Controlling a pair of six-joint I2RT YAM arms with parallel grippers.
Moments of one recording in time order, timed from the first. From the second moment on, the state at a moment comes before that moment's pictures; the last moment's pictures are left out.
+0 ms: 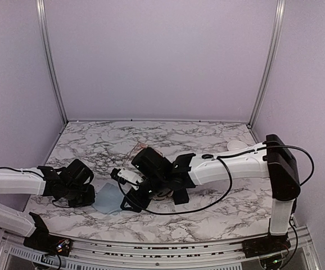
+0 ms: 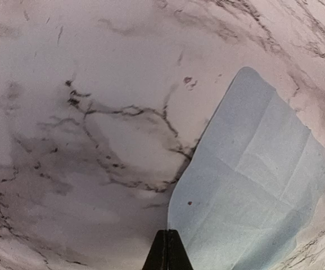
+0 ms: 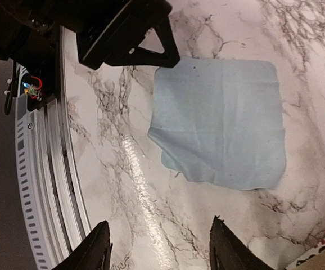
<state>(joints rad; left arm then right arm) -0.72 1.20 0.51 -0.48 -0.11 -0.88 1.17 1.96 1.44 -0.31 -0.29 0.13</state>
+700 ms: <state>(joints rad) -0.73 1.08 0.41 -0.48 -0.30 -1.14 1.29 2.14 1.56 -0.22 -0.26 0.10</state>
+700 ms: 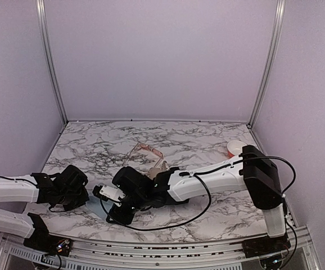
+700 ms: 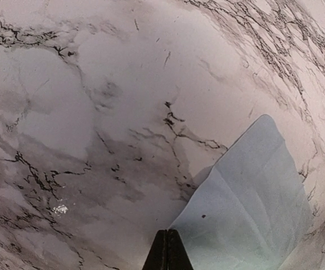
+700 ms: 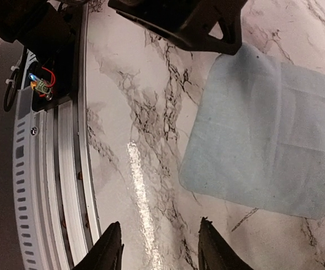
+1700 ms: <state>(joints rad) -0.73 0.98 0.34 -0.40 -0.25 -1.14 1.34 2.30 1.62 -0.06 -0.09 -0.09</state>
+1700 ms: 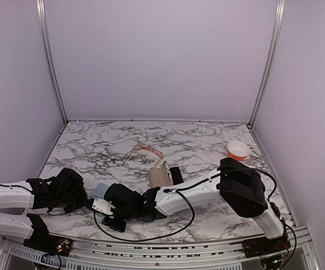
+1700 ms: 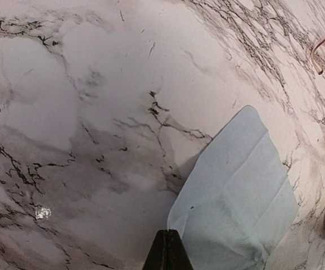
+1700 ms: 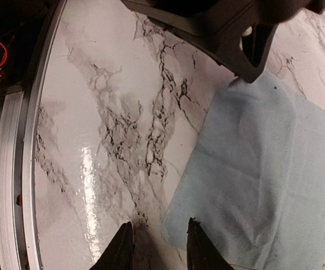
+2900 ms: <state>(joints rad) -0.73 0.97 0.32 -0.39 -0.24 -1.14 1.36 2.35 1.64 -0.01 0.09 -0.10</state>
